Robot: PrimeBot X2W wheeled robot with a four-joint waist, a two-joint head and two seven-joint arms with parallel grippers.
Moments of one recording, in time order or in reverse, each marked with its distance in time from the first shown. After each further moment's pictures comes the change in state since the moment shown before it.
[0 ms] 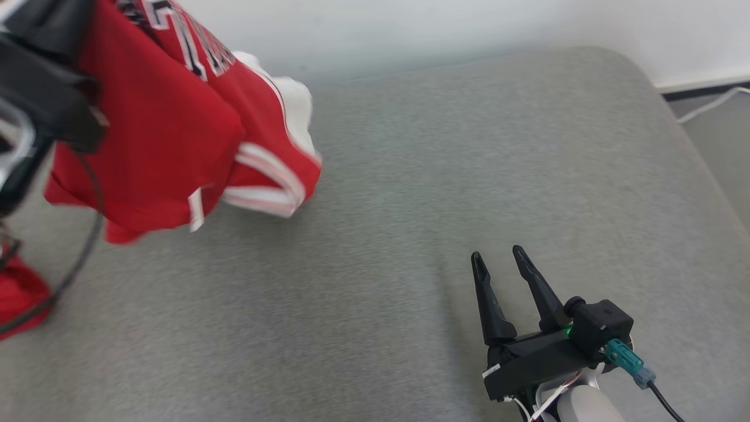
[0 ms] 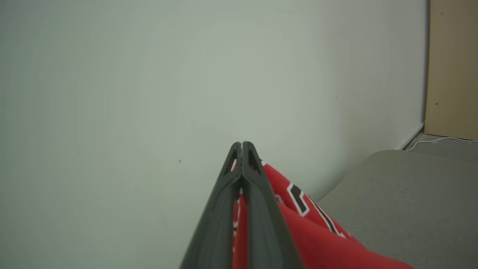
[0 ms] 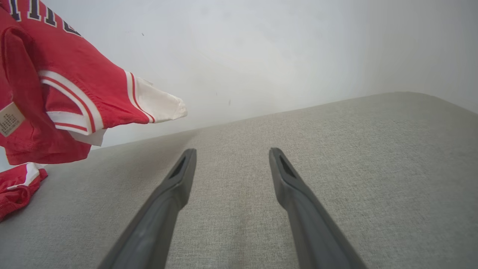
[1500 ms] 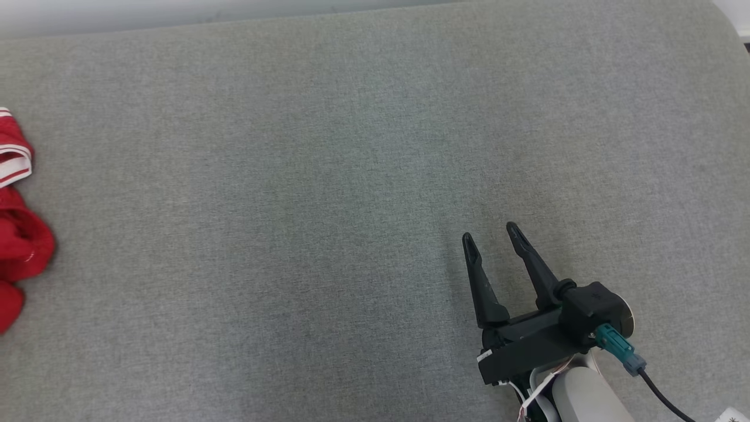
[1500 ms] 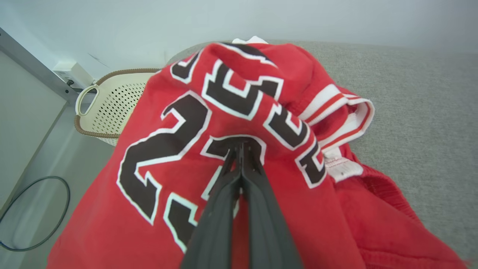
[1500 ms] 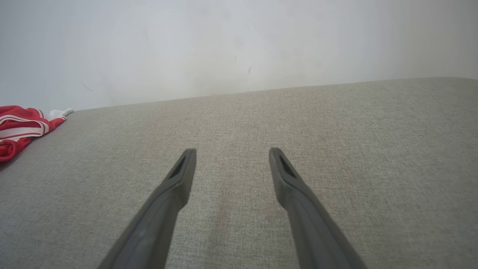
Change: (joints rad) left arm 0.206 0.035 0.262 0.792 -0.051 -0.046 -0.036; right arm -0.046 0.000 0.006 -0.024 -0.096 0.000 0.005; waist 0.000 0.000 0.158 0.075
